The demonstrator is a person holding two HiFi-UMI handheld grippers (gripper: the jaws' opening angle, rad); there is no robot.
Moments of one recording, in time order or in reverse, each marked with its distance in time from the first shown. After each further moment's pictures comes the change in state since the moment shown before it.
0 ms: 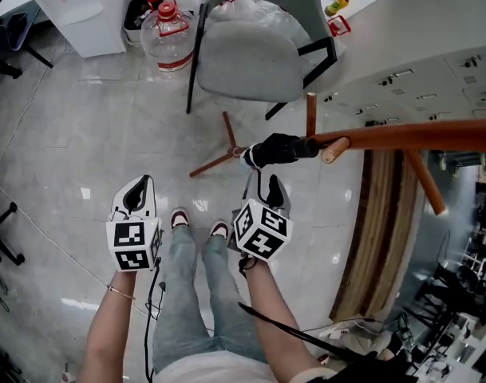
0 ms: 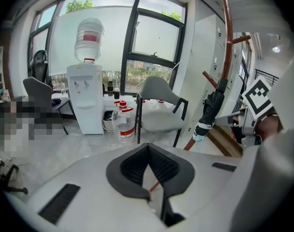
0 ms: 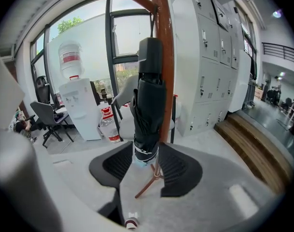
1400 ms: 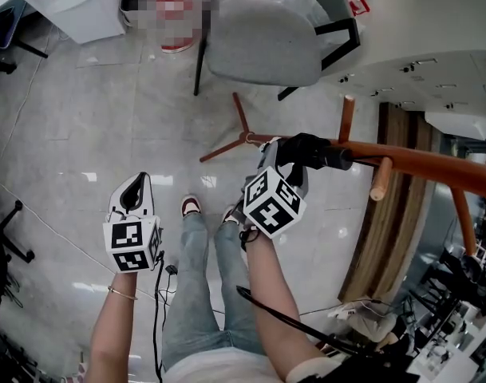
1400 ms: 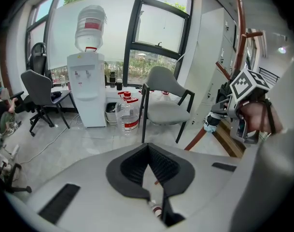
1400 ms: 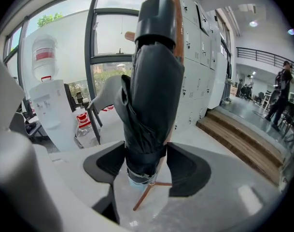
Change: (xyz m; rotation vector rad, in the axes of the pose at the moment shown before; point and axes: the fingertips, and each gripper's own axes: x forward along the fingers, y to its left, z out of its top) left arm 0.029 0.046 -0.021 -0.011 0.092 0.007; right arm 0.059 -0.003 0.017 0.132 -0.050 -0.244
